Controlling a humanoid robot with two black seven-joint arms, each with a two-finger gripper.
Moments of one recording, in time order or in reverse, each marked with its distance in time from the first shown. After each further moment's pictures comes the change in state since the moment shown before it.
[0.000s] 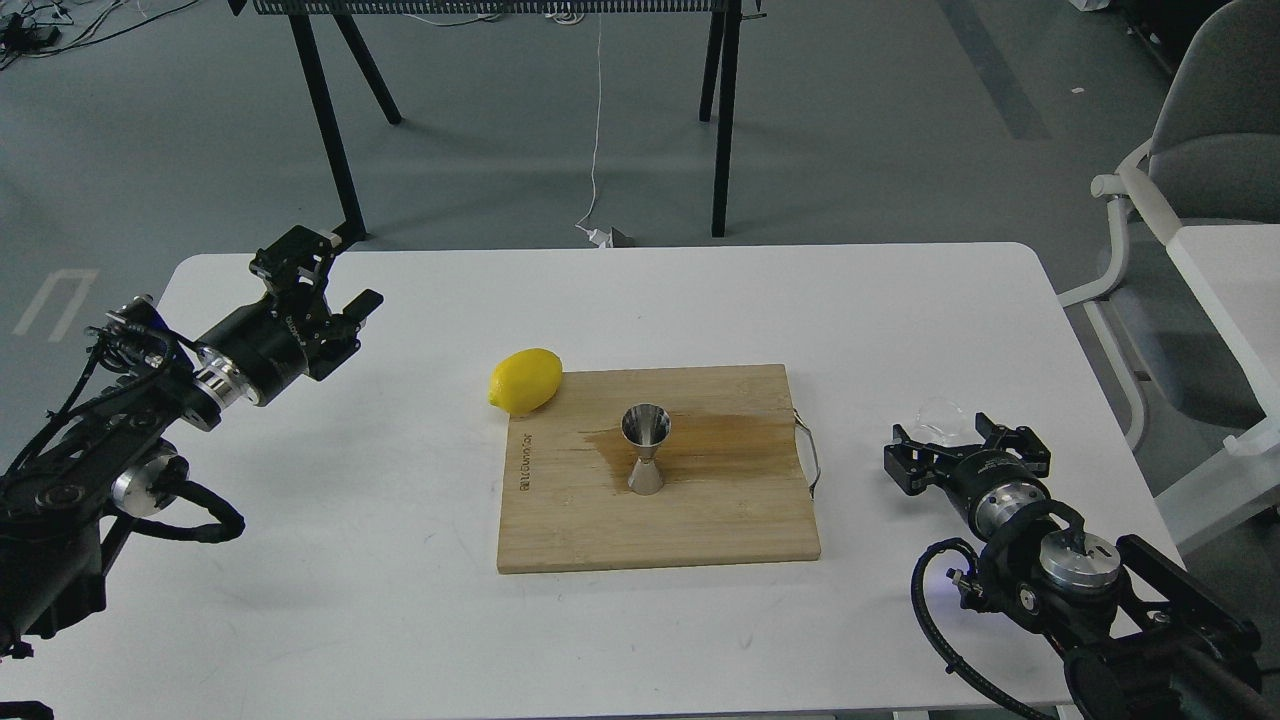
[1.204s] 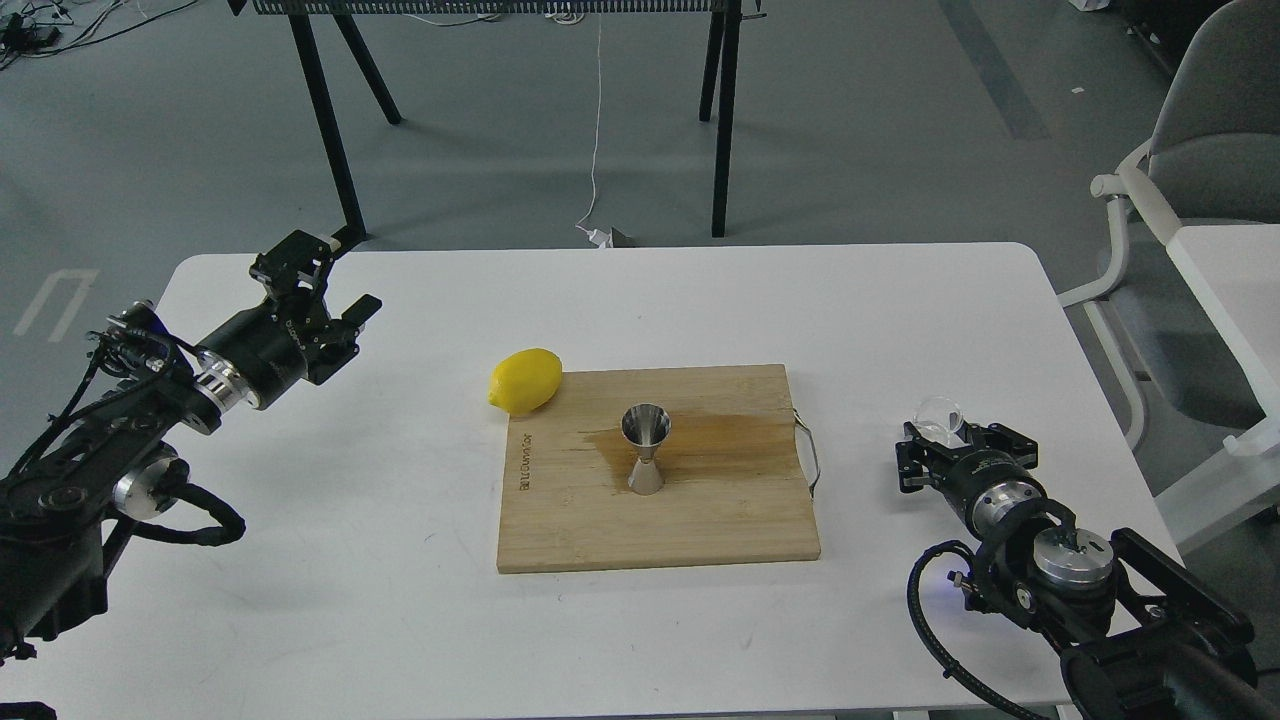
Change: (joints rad) left arm 0.000 -0.004 0.001 0.017 0.000 0.000 0.000; right arm 0.007 0.001 -0.001 -0.008 -0.061 -0.026 -0.003
